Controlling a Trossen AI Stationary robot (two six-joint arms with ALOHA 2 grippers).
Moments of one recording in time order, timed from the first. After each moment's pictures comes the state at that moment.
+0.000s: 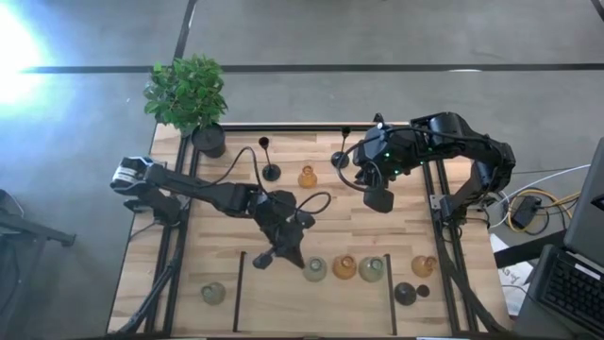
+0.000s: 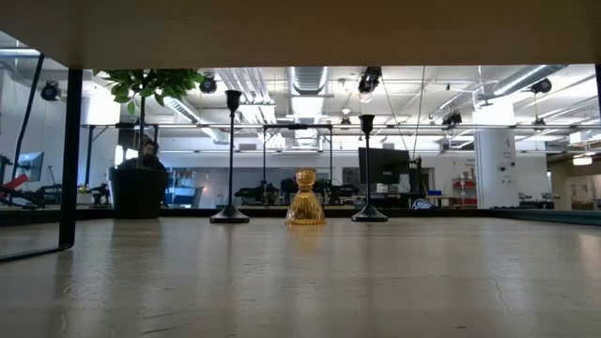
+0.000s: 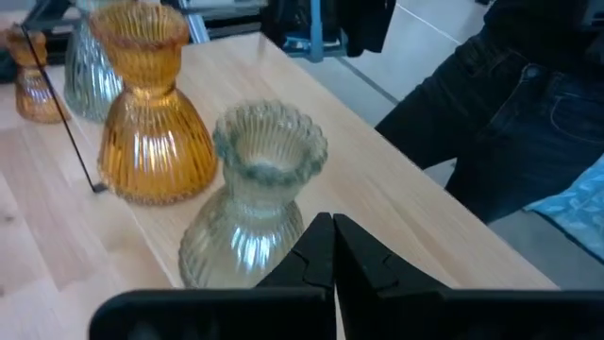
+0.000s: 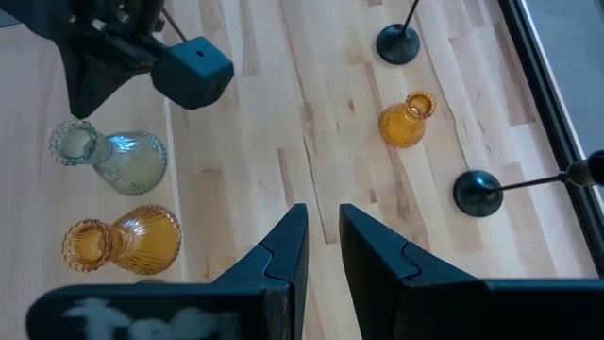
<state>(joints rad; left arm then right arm) -0.17 1.57 1.24 -0.18 0.62 0.11 0.05 1.65 2.22 -1.57 0.05 0.26</state>
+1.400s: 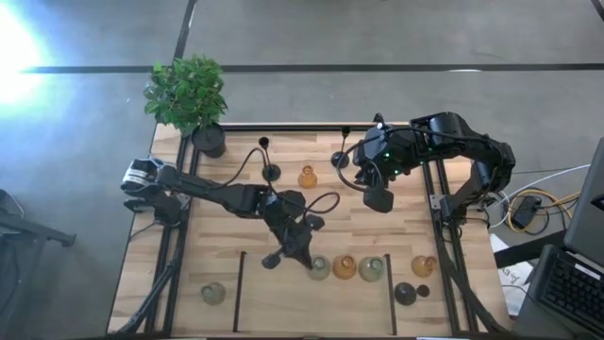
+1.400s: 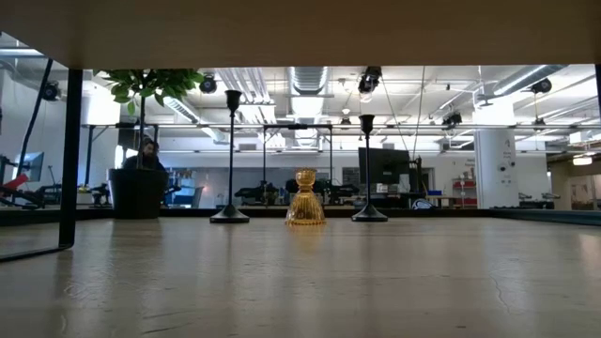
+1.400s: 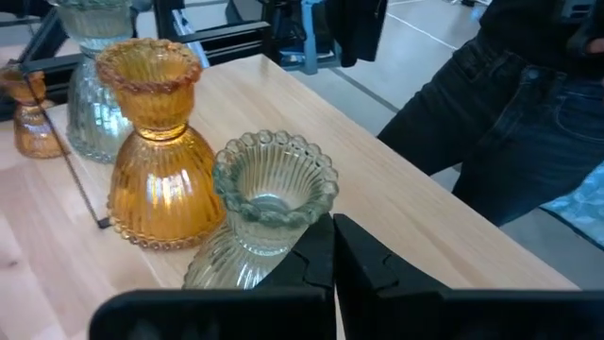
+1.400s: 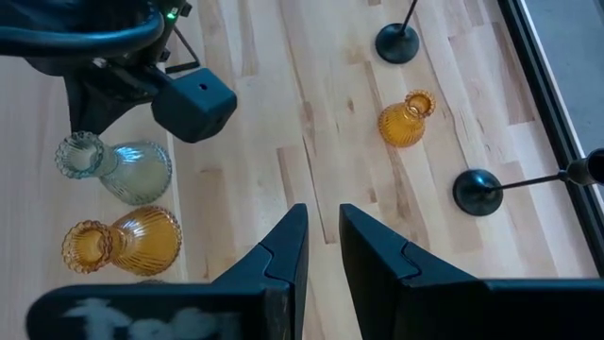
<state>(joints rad) -0.16 1.66 1.29 -0.13 0.65 0.16 0.05 1.65 2.22 -1.57 0.05 0.27</state>
